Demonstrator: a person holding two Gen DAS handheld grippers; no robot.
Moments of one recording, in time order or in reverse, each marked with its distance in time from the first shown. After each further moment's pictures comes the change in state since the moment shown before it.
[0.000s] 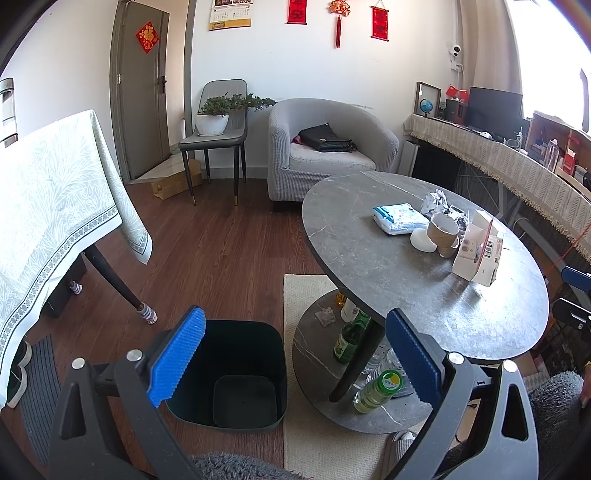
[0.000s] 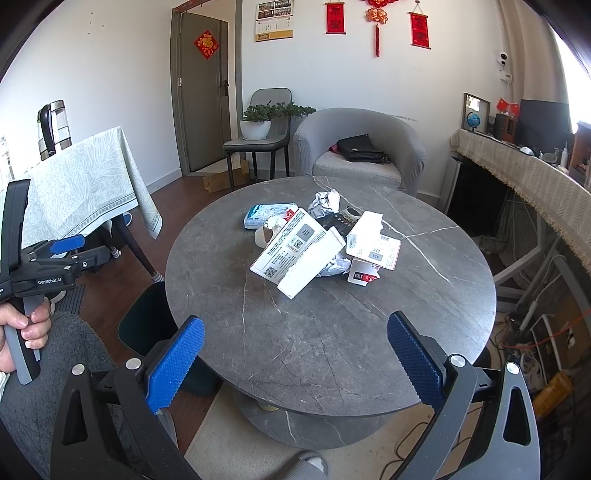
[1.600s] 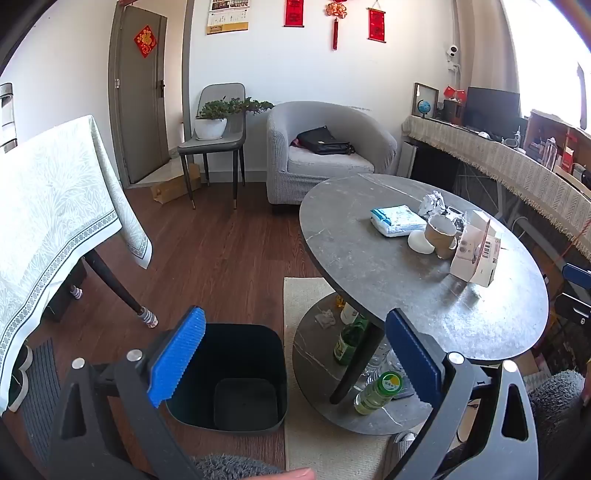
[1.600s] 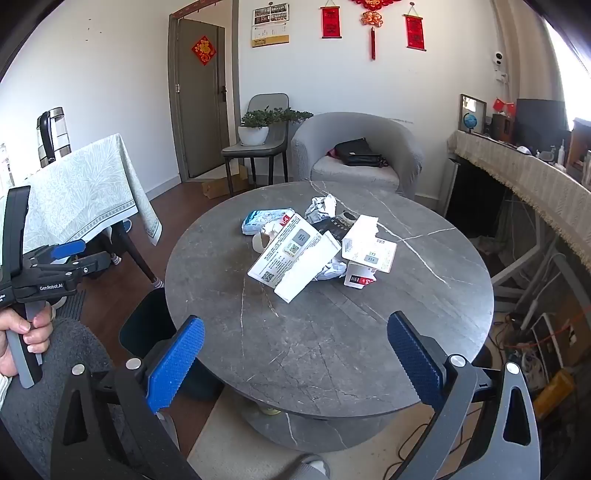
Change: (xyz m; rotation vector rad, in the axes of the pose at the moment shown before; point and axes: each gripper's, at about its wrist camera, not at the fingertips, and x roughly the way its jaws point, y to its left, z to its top) left arm -0.002 -0.004 0.001 0.018 -0.009 0.011; right arm -0.003 -0.002 0.000 0.011 -0.007 0.007
